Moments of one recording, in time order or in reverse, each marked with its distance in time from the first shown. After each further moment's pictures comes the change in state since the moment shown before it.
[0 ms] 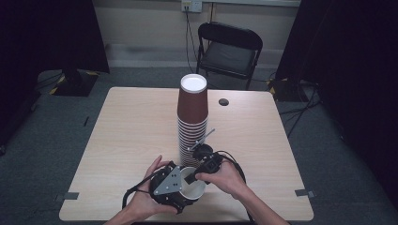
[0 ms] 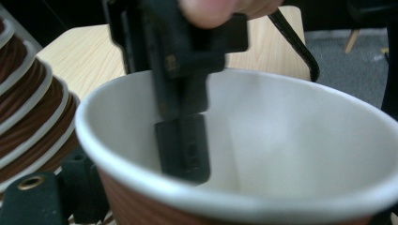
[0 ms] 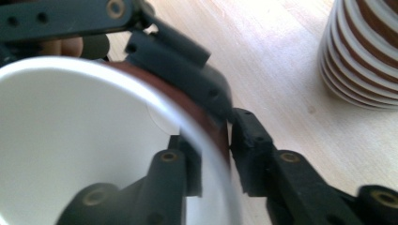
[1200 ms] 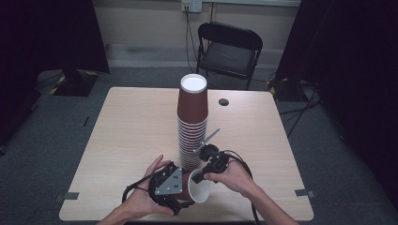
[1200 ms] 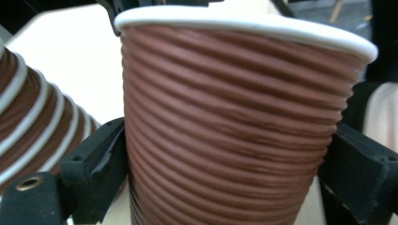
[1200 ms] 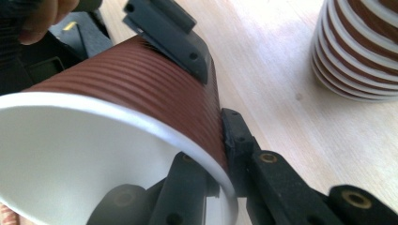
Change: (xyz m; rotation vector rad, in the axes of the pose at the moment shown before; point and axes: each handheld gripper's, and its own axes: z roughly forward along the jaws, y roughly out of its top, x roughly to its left) left arm -0.001 0.006 -0.002 0.091 -0.060 0.085; right arm -0.006 -0.009 -0.013 0.034 -0.003 -0.092
